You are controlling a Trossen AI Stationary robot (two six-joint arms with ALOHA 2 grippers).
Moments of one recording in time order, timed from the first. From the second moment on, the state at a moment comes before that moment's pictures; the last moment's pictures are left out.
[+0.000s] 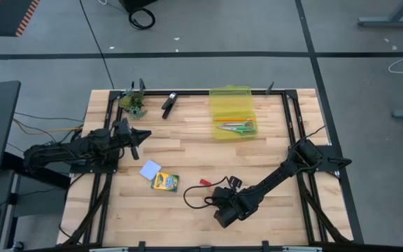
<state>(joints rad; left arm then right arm) 0.11 0.08 0.07 -0.10 -0.29 -0.15 0.59 2.11 1.36 -0.64 0.47 1.00</state>
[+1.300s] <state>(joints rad) 0.11 0.08 0.07 -0.10 -0.29 -0.15 0.55 2.09 1.69 -0.97 0.50 0.75</state>
